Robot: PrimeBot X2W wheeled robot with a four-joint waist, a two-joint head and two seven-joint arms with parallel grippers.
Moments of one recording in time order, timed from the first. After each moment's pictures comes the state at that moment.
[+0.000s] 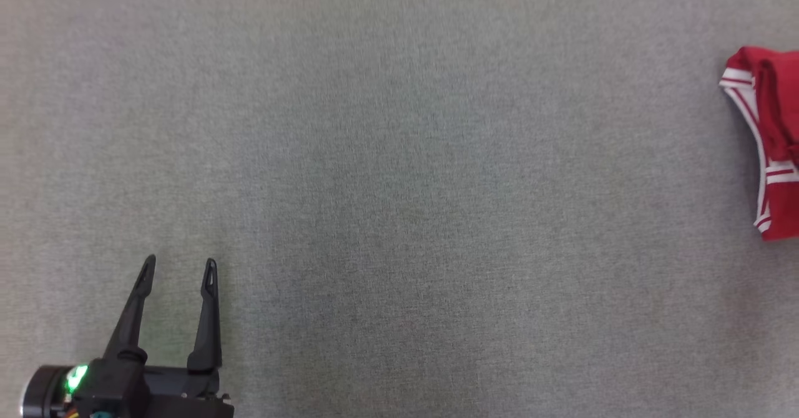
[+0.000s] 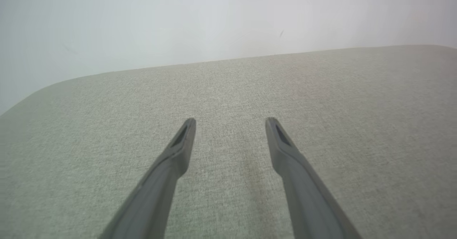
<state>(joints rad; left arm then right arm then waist) -0.07 0.16 -0.02 0.01 -0.10 -0.11 -0.26 -0.64 -0.47 -0.46 0.40 -0.26 0.13 0.15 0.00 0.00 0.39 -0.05</state>
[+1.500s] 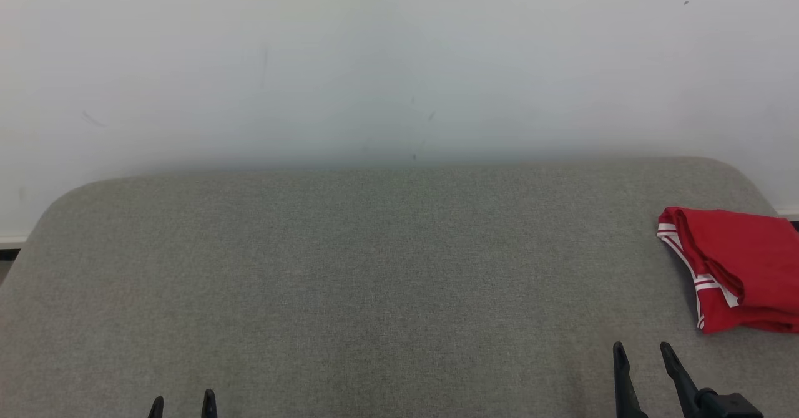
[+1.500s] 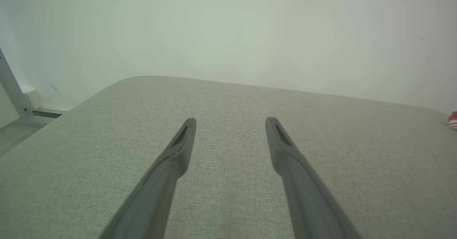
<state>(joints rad) 0.18 0.05 0.07 0.14 -0.18 -0.12 -0.26 0.11 -0.05 -0.13 0.18 0.09 0.13 -0.21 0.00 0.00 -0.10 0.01</state>
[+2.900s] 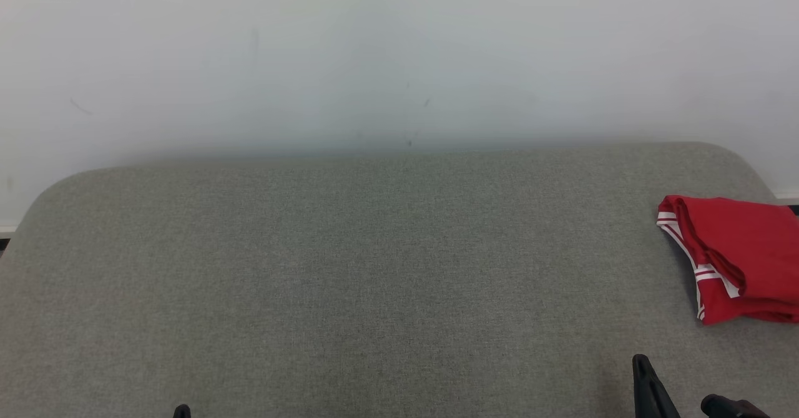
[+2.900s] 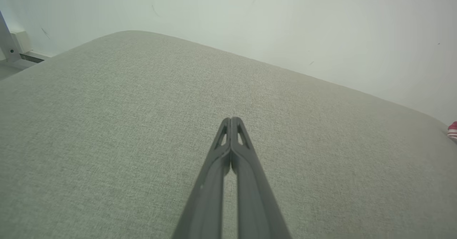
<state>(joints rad) 0.17 0.05 0.07 0.20 -0.32 -0.12 -0.22 0.09 -0.05 -0.12 0.26 0.26 0.13 -0.19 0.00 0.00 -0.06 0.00</state>
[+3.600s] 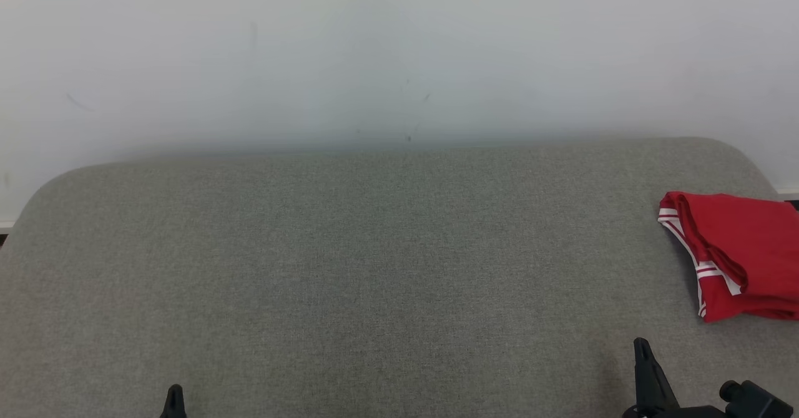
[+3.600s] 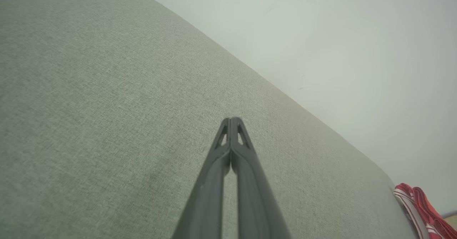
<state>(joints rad) 0.10 0.05 0.08 0.21 -0.67 -0.12 -0.13 0.05 -0.05 -0.12 0.25 0.63 0.13 -0.11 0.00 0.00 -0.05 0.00</state>
